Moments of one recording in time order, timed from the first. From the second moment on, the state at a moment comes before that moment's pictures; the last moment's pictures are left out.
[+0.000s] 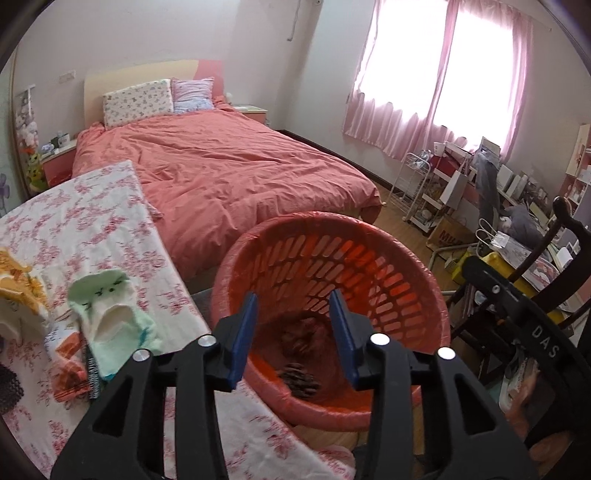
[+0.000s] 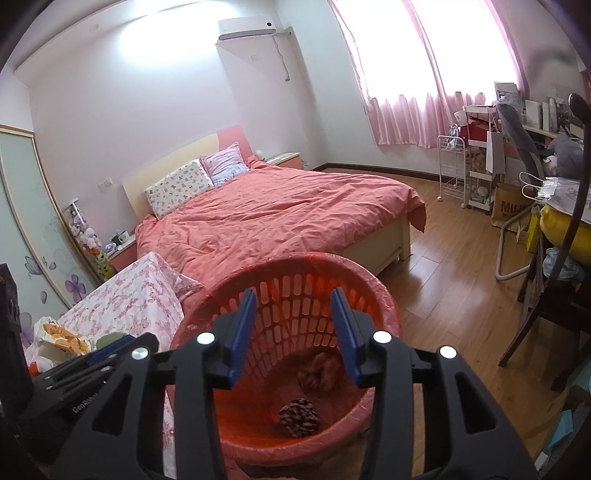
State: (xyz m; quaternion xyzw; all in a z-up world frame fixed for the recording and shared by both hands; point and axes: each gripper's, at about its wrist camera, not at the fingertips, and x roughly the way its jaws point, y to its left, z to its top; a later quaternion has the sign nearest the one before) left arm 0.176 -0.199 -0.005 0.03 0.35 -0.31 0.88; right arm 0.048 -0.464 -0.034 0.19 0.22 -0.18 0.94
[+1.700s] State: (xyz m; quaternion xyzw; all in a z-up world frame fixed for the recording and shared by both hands) left arm 0.156 0.133 -0.022 -0.07 0.35 -0.01 0.93; right arm 0.208 -0.152 -0.045 0.04 0.32 0.11 0.94
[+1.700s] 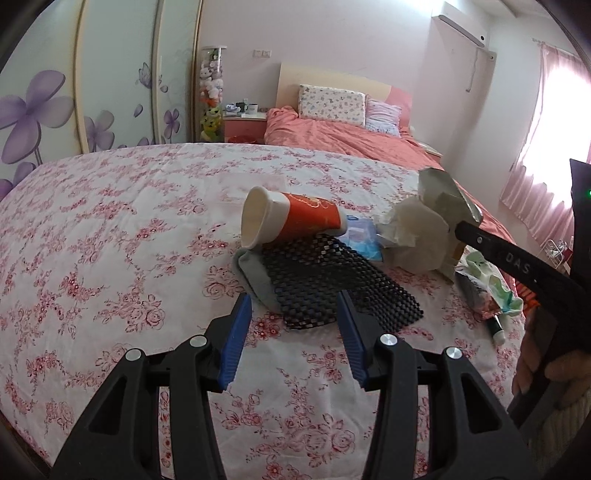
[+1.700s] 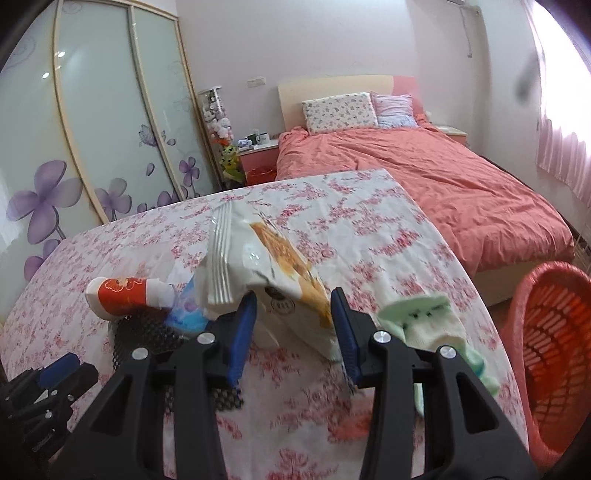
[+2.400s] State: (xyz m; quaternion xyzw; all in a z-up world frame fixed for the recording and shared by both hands) left arm 0.163 0.129 -0.028 -0.08 0.37 -0.02 0.93; right arm 0.201 -0.149 -0.028 0.03 0.28 0.12 0.95
